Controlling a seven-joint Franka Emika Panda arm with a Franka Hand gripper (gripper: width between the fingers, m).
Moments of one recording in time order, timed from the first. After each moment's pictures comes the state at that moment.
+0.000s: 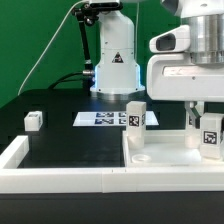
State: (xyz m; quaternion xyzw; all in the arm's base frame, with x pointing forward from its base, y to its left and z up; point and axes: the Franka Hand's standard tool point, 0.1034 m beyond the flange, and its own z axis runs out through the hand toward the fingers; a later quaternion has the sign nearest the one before) arm 0.617 0.117 0.077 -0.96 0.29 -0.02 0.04
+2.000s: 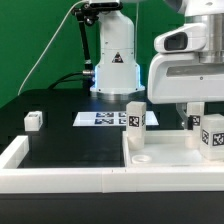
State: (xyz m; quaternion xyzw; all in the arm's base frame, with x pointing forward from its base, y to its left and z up) arm 0.620 0.120 0.078 -1.00 0.06 -0.02 0.03
